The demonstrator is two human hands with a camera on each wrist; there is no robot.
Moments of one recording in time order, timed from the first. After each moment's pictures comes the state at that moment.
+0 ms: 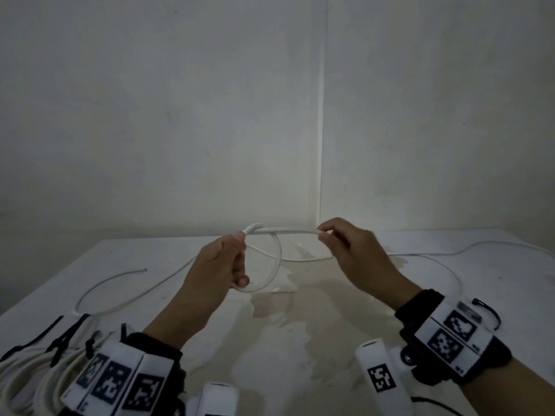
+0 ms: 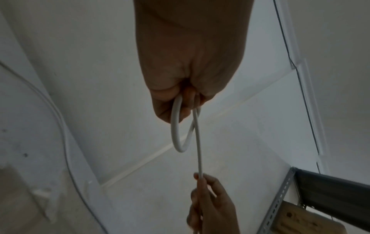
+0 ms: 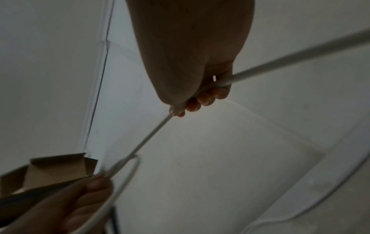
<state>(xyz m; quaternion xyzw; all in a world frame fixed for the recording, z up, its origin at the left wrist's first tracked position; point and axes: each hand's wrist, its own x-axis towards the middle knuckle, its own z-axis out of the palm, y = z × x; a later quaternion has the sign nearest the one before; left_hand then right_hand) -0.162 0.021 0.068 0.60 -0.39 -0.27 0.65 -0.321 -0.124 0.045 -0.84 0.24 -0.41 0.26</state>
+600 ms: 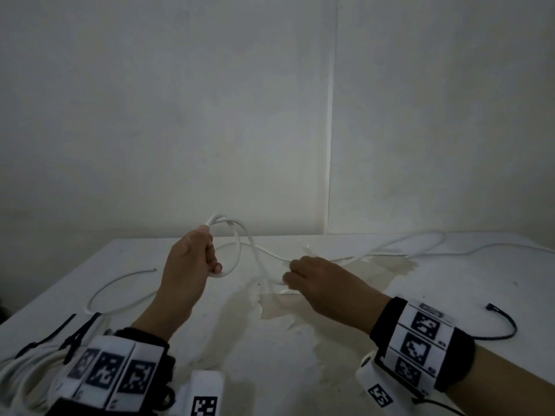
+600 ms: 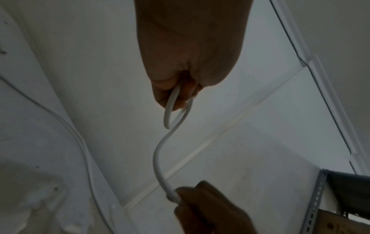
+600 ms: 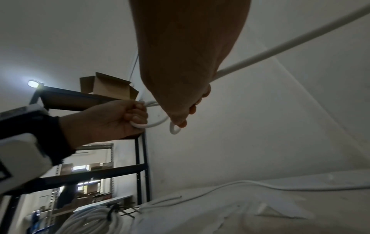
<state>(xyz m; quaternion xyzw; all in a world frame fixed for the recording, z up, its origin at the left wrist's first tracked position) -0.125 0.024 0.064 0.61 -0.35 -0.15 0.69 -0.281 -0.118 0.008 -0.93 -0.02 -0.32 -0.17</state>
